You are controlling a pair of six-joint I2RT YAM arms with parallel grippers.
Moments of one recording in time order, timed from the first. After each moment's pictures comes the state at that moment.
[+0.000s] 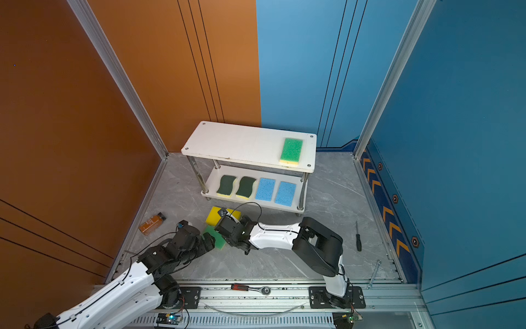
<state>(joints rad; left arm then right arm) -0.62 0.68 0.39 -0.69 -0.16 -1.05 1.15 1.93 1.24 -0.31 0.46 0.24</state>
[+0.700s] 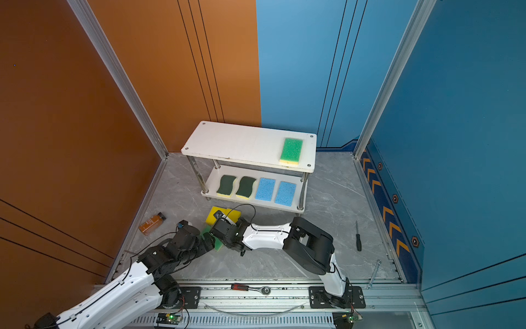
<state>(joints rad) -0.62 0.68 0.39 -0.69 -0.16 -1.05 1.17 2.01 1.32 -0.35 0.47 0.25</state>
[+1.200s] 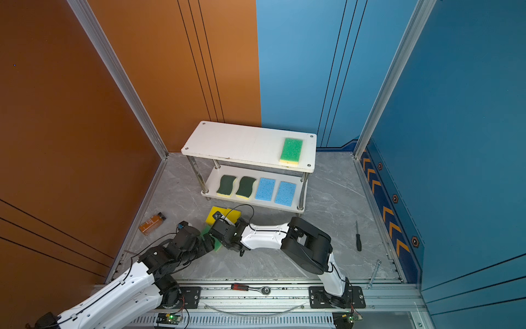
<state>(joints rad) -0.62 0.68 0.38 -0.69 -0.17 -1.05 1.18 2.02 1.34 -0.37 0.44 0.25</state>
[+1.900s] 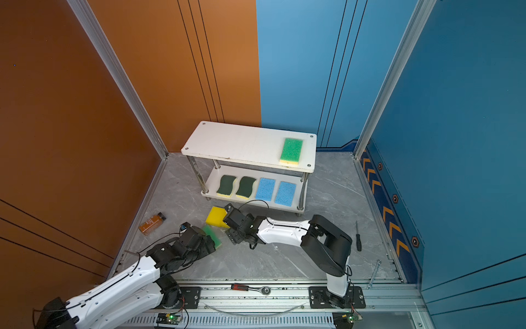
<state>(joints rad) -0.66 0.82 0.38 -0.69 -0.22 -1.06 1.06 1.79 1.16 -0.30 0.24 0.28</state>
